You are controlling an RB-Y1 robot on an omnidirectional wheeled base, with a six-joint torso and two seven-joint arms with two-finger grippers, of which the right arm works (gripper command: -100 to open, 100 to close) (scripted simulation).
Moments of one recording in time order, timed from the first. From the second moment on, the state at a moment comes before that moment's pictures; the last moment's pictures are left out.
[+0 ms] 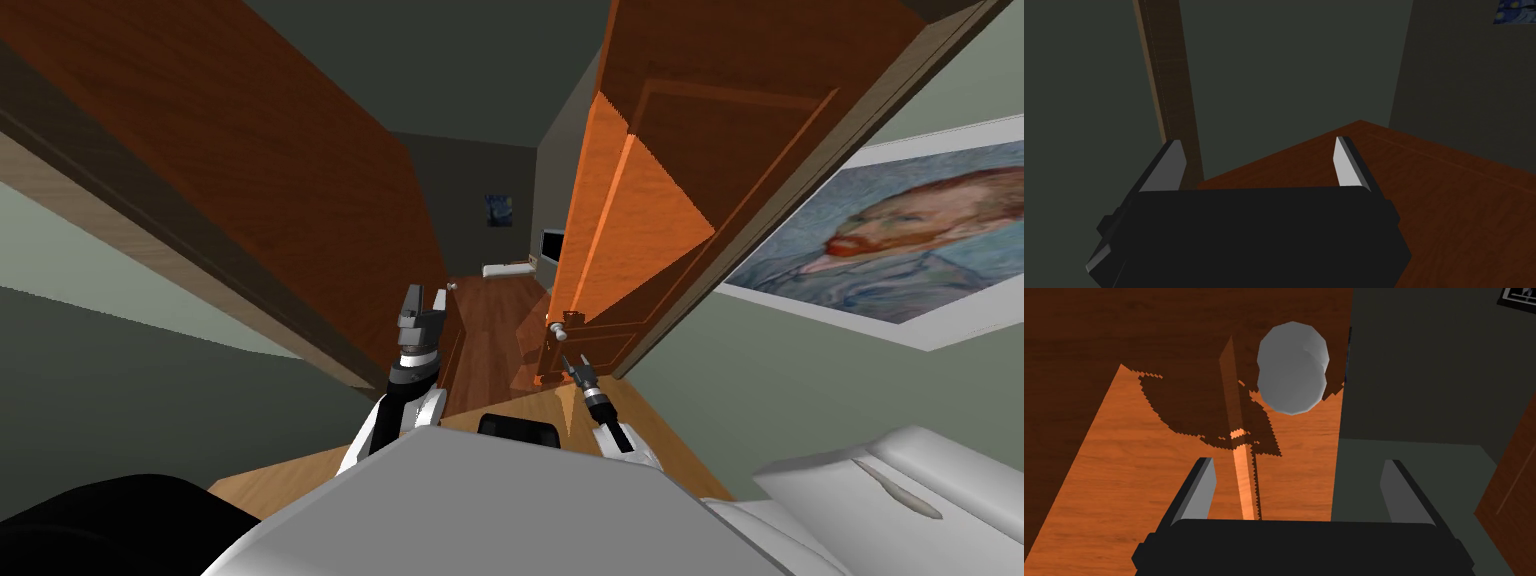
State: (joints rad) arm -0.05 -0.22 0.04 -0.70 0.18 -0.88 1.20
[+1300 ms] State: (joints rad) arm -0.05 -0.21 0.03 -0.69 0.17 -0.87 1.22
